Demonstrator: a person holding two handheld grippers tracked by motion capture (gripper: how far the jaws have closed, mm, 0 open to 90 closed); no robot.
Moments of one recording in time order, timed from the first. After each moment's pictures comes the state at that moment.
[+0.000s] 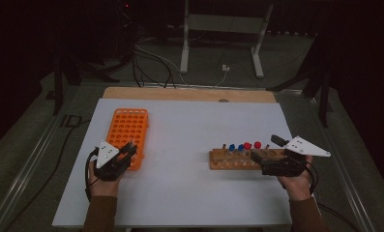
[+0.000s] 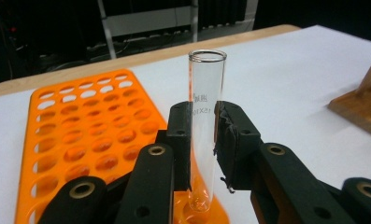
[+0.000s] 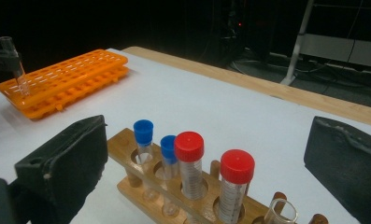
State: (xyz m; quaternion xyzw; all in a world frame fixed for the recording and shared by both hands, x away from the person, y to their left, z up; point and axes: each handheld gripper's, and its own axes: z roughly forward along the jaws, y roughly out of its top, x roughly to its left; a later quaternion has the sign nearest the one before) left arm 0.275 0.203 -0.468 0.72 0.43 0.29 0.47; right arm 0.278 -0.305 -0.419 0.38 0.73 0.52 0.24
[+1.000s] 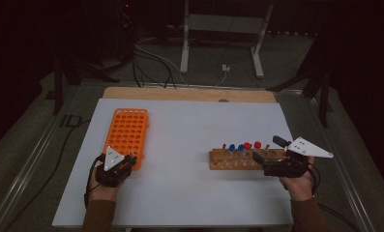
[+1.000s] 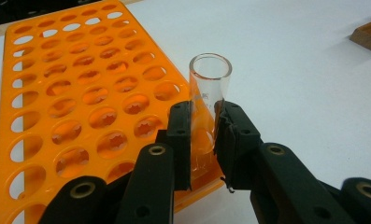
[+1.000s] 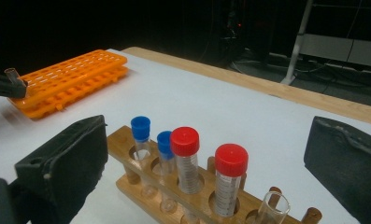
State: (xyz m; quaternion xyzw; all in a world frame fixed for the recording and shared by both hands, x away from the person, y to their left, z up) left arm 0.271 0.202 -0.490 0.77 0.44 0.25 0.39; right arm 0.277 -0.310 -0.420 0.38 0.72 0.53 0.24
